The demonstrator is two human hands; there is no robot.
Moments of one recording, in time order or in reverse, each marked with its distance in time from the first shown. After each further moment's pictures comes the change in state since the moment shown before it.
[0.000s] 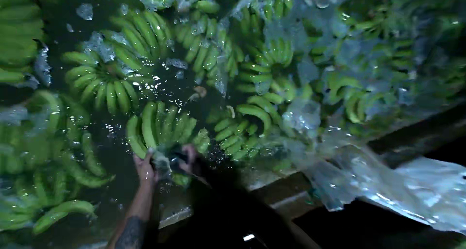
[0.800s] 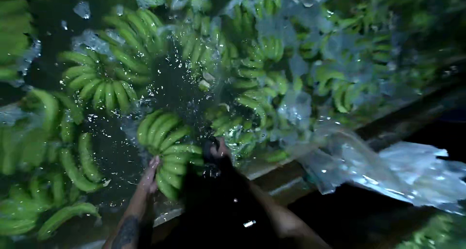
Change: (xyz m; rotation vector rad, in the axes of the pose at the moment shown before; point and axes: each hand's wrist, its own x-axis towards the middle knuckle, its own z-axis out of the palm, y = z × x) left_hand -0.012 -0.007 -0.044 0.316 -0.439 -0.242; right_hand -0.035 0.057 -0.025 -0.121 0.288 0.509
